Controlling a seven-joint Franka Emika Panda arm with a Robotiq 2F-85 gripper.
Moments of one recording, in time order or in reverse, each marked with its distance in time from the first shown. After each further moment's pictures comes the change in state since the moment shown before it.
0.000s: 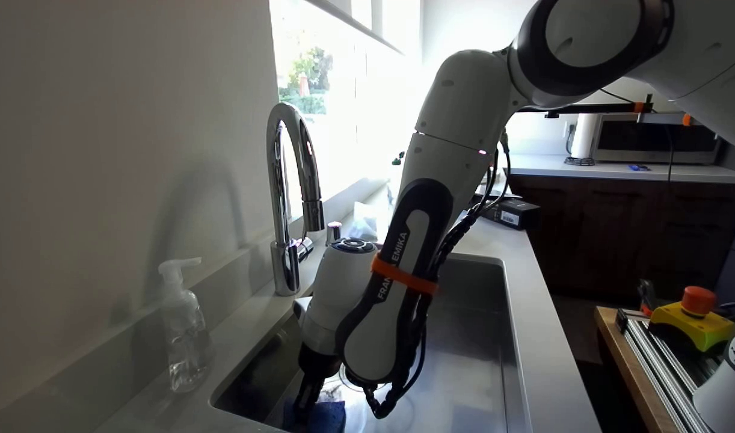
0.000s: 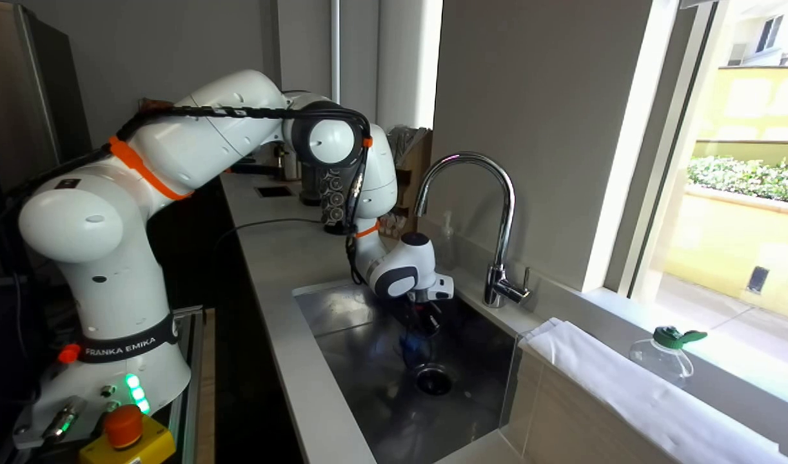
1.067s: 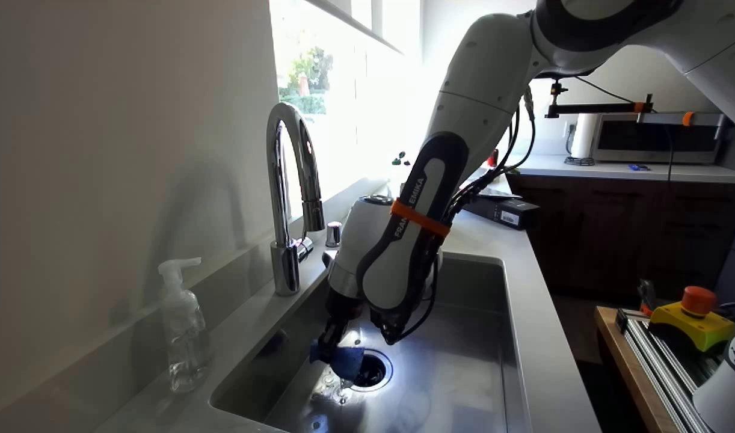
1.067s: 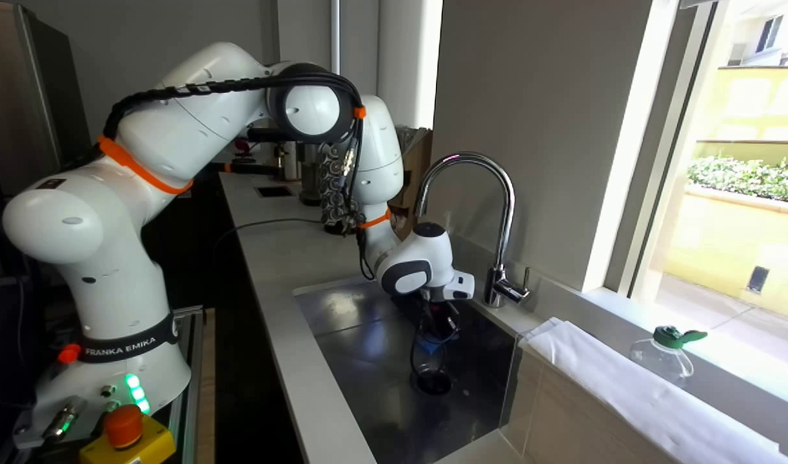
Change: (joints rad) arm -0.165 -0.158 0.017 -0.133 0.000 -0.007 -0.014
